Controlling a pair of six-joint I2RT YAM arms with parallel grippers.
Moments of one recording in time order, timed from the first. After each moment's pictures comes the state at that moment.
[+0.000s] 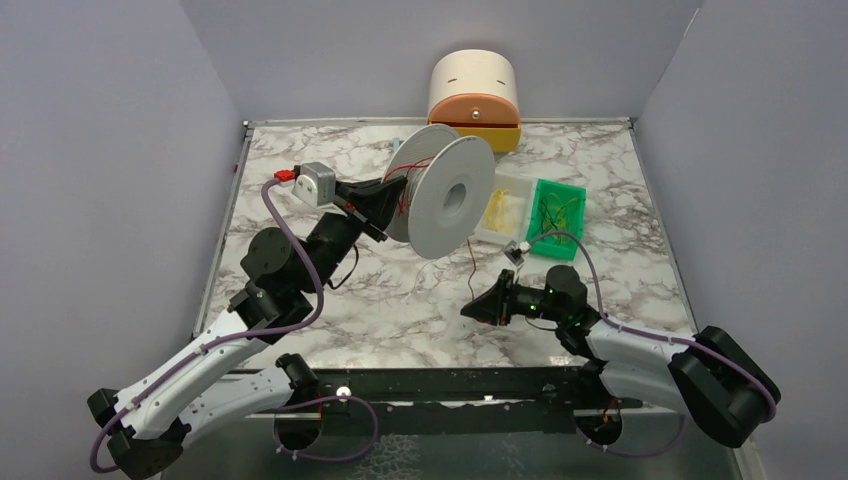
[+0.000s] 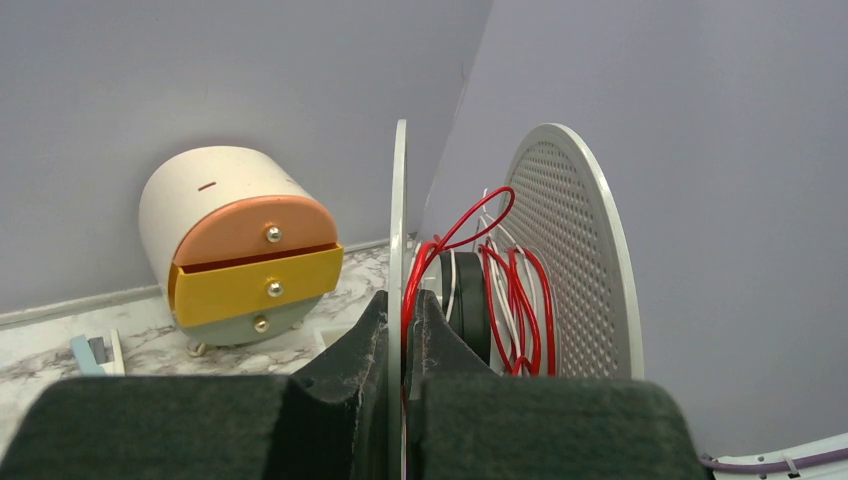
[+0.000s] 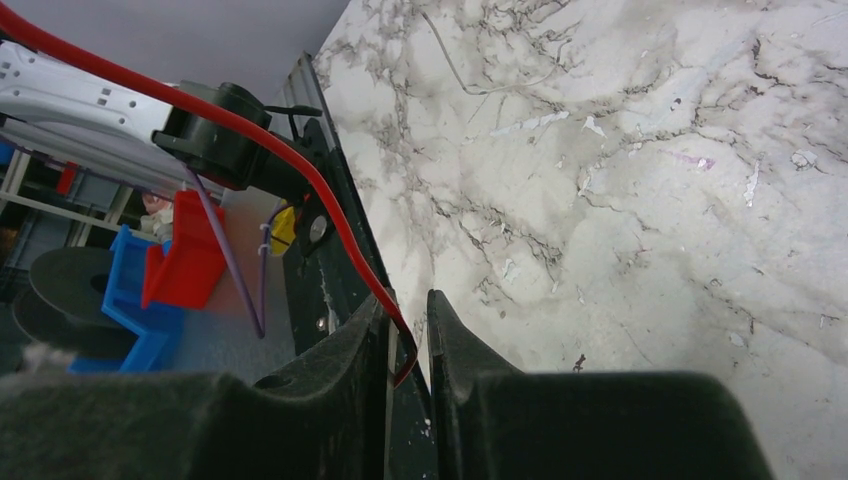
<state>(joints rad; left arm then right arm) -0.86 0.78 0.93 0.22 -0.20 -0.25 0.64 1.09 0.14 0.76 -0.64 0.66</state>
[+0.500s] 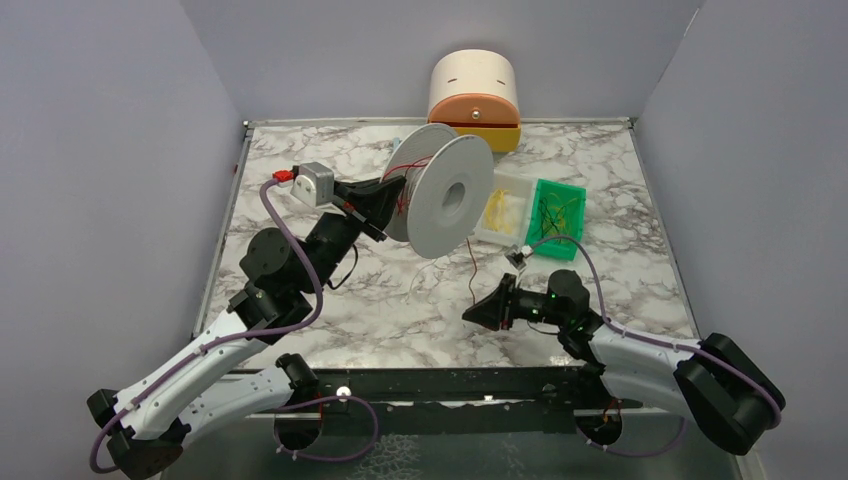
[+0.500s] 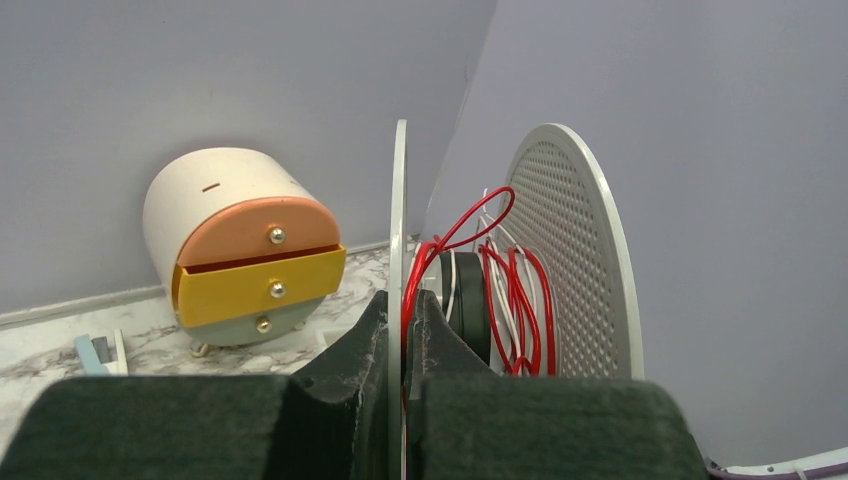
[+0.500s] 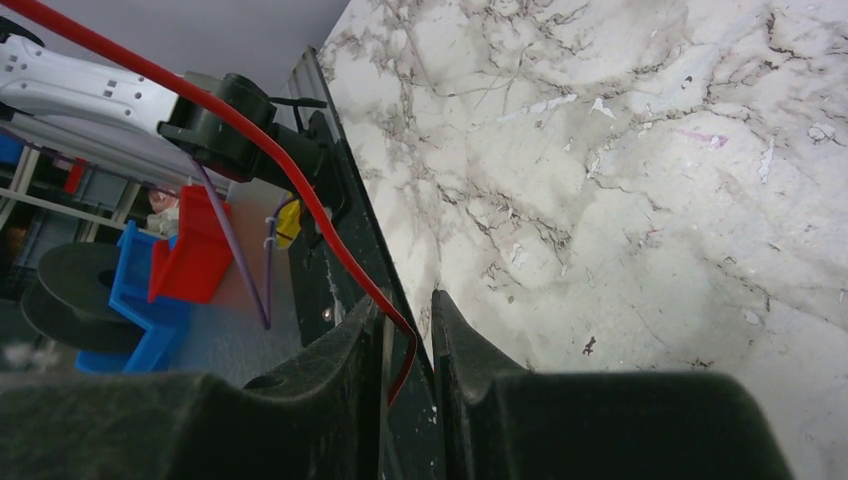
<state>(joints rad) -0.86 0.78 0.93 0.22 -0.21 -0.25 0.65 1.05 0.11 0.75 -0.64 0.67</state>
